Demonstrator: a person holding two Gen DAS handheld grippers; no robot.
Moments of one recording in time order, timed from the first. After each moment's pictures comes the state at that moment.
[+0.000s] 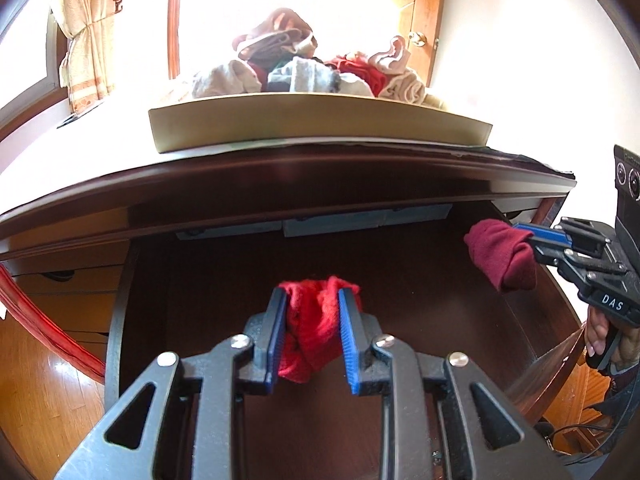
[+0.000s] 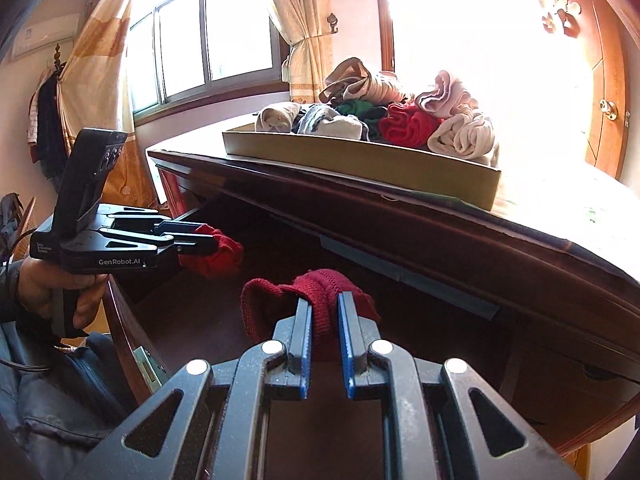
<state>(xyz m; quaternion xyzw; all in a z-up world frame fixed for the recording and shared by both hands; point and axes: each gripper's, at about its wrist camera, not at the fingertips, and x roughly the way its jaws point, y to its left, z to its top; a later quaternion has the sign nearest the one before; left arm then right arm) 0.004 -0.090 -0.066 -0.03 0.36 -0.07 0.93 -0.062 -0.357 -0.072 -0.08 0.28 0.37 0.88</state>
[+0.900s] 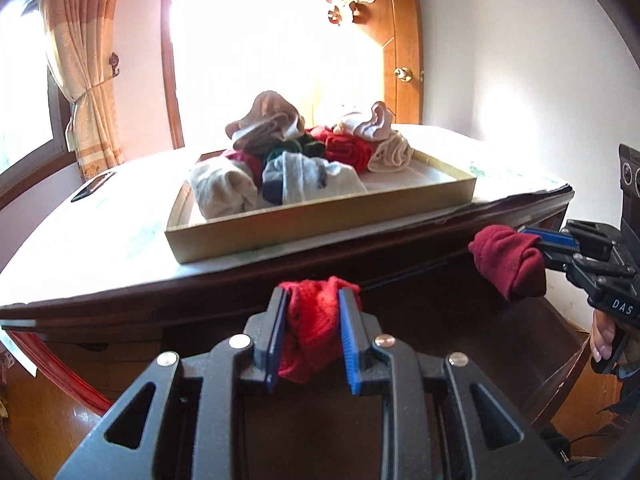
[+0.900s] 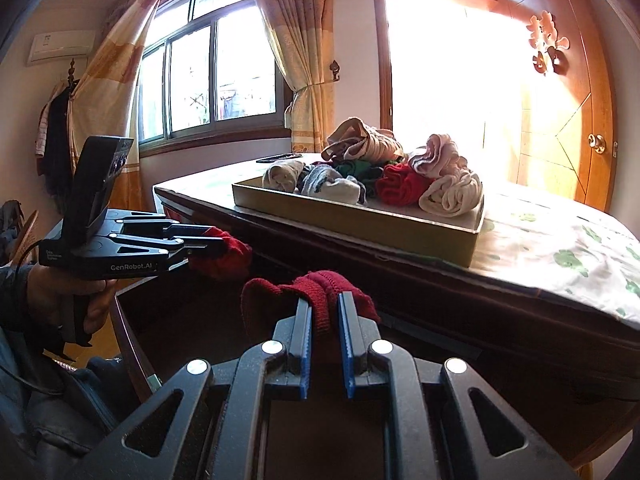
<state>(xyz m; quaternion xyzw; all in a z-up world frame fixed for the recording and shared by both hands) 0.006 -0.096 -0.017 0.03 0.27 -0.06 0.96 -0.076 -0.367 -0.044 -0.07 0.19 0.38 0.90</state>
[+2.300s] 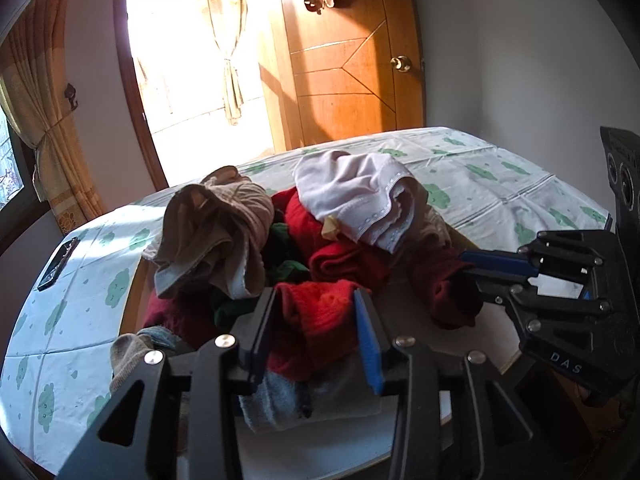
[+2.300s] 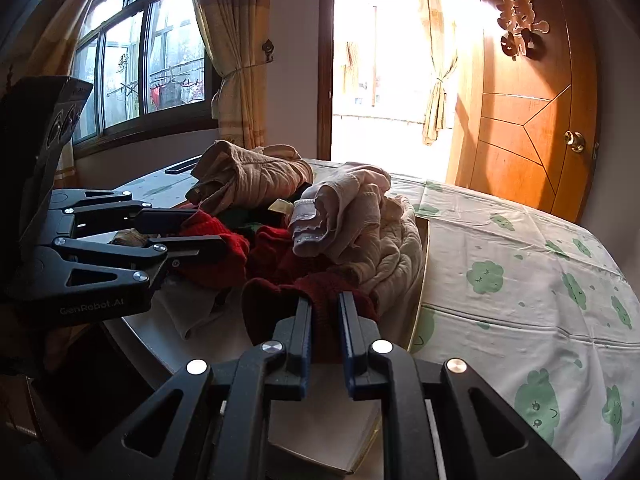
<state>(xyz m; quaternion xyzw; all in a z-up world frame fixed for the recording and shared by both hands) 0.174 -0.150 0.033 0.08 0.30 -0.06 0.95 0.090 -0.339 -0.002 -0.08 0.25 0.28 0.92</state>
